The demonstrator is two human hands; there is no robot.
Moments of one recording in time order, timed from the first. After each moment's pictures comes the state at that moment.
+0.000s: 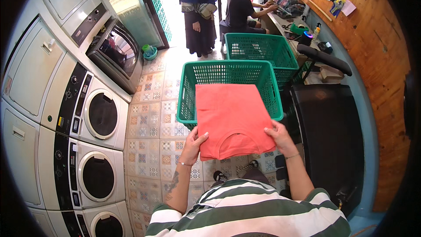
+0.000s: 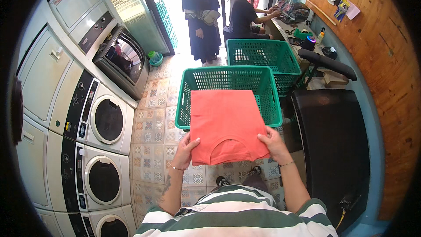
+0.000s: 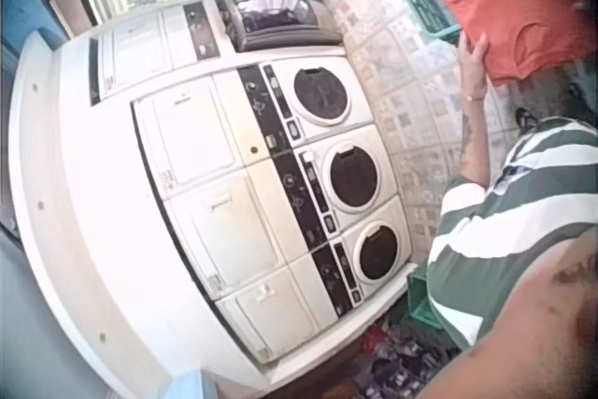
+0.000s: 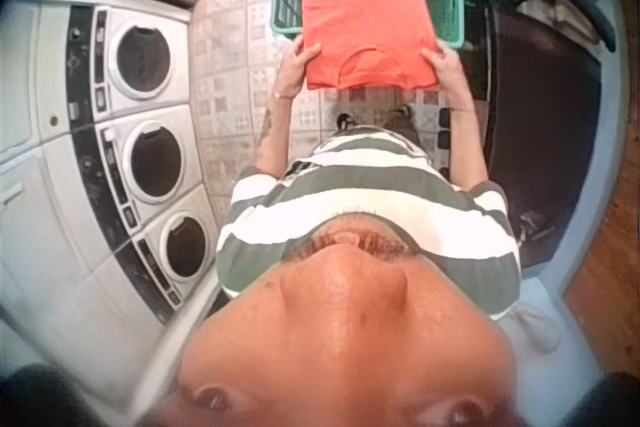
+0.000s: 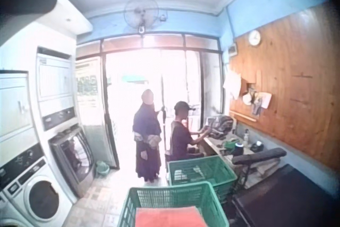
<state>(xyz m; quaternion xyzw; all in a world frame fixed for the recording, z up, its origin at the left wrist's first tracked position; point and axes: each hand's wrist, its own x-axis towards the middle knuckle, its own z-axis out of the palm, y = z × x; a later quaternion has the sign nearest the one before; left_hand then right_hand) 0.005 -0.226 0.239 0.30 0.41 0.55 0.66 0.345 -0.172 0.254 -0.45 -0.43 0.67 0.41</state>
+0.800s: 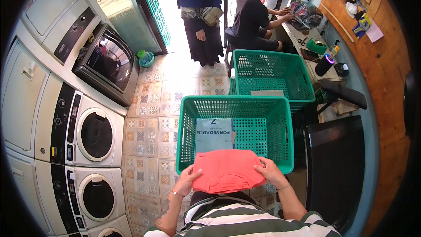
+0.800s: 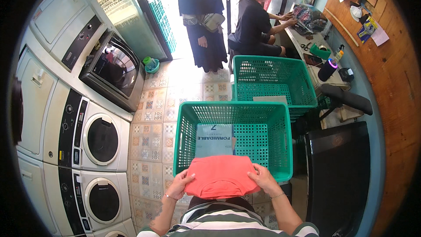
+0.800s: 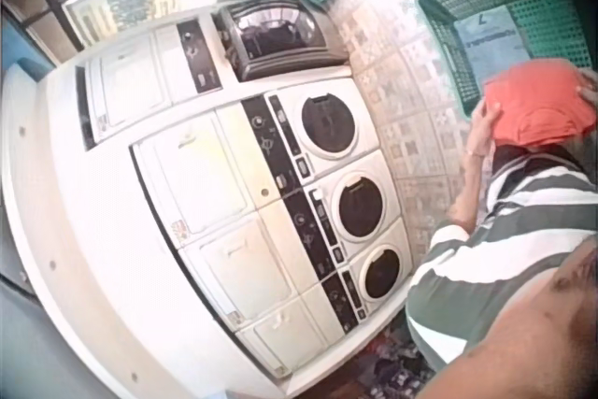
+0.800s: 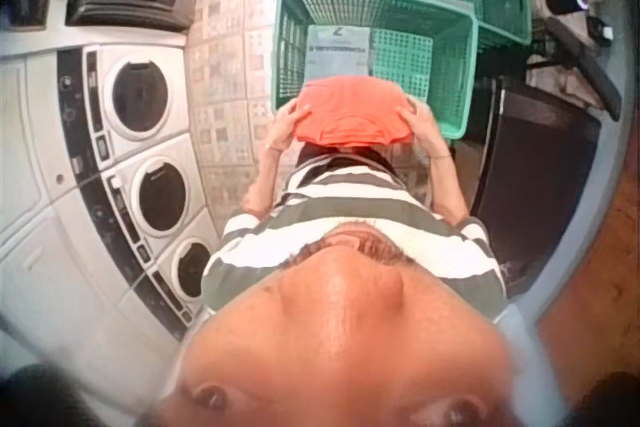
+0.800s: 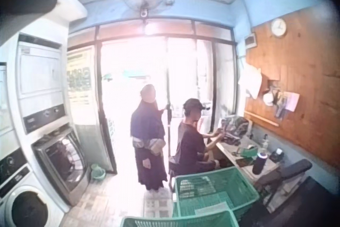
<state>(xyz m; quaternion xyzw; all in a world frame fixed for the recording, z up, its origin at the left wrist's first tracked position) -0.064 -0.073 0.192 0.13 0.54 0.43 0.71 0.282 -0.004 0.199 -0.54 -0.43 0.69 0.23</state>
